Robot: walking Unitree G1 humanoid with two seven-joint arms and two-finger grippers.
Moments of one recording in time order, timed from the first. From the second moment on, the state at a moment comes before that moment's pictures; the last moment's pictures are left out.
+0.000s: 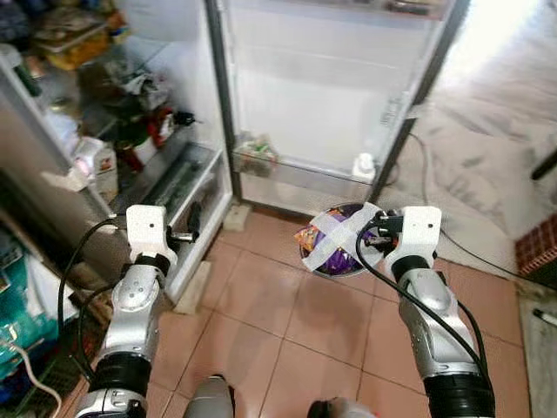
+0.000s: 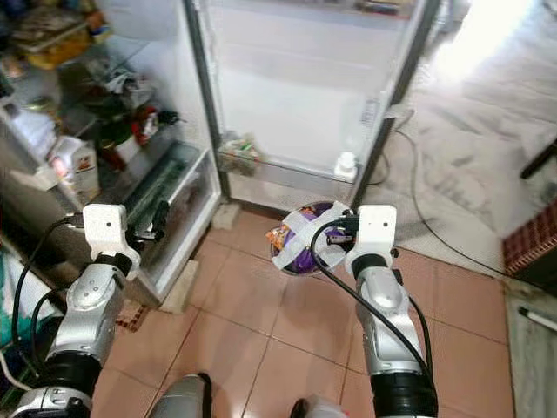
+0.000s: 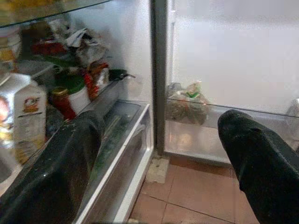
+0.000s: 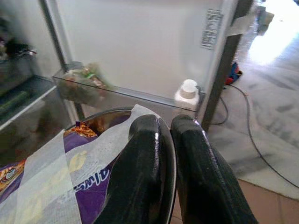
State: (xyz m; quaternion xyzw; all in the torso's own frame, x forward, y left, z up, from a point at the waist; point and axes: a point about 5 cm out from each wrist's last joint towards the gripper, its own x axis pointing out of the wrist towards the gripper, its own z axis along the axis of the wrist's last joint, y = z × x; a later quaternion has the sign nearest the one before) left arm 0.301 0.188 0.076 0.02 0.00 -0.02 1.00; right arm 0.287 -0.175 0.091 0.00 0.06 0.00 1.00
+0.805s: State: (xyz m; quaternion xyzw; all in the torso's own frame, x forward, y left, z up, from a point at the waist) left arm 0.303 0.181 0.083 0.00 0.01 0.01 1.00; right arm 0.290 -0.161 0.092 0.01 0.05 0.06 1.00
